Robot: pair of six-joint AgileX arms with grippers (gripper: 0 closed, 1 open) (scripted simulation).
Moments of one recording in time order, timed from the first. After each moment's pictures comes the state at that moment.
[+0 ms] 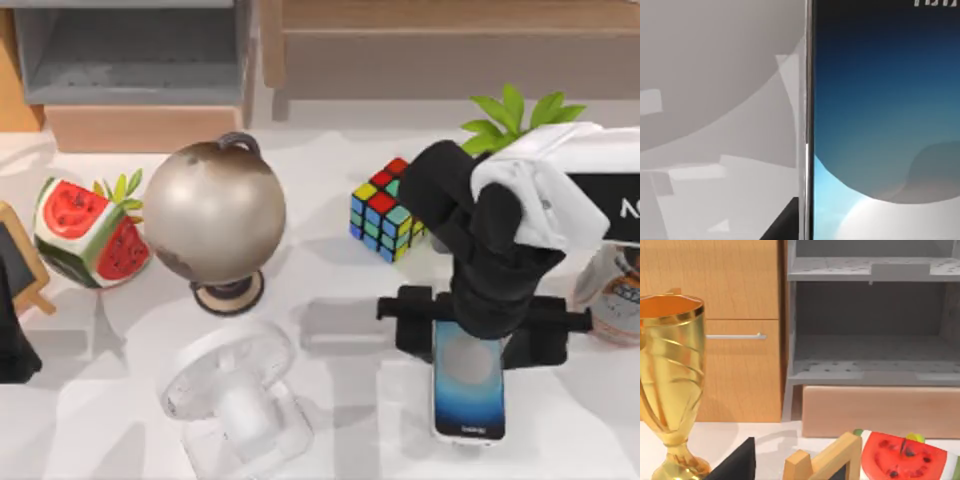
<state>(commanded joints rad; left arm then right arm) 0.00 0.00 0.00 0.00 0.00 0.00 0.64 1.90 1.18 -0.83 0.02 0.75</state>
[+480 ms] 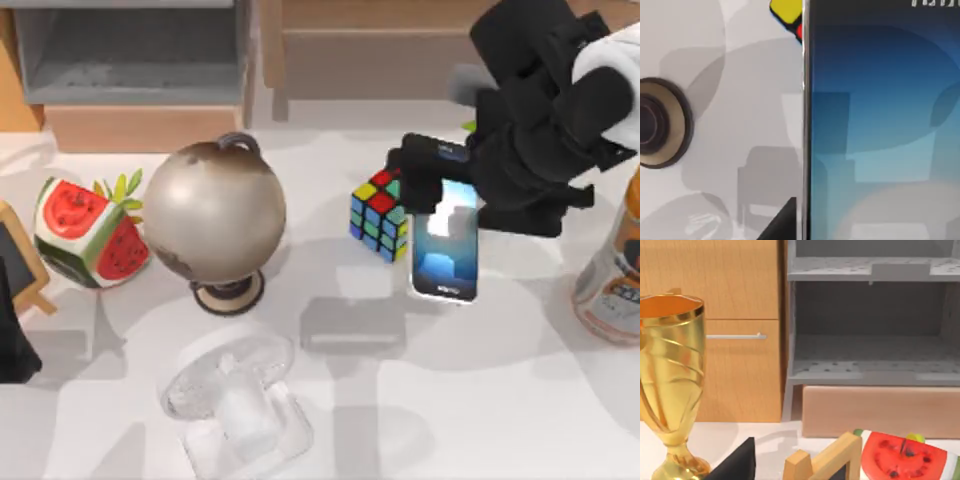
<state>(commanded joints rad) 0.00 0.00 0.00 0.00 0.00 0.00 0.51 1.73 1.31 -0.68 -0.11 0.59</state>
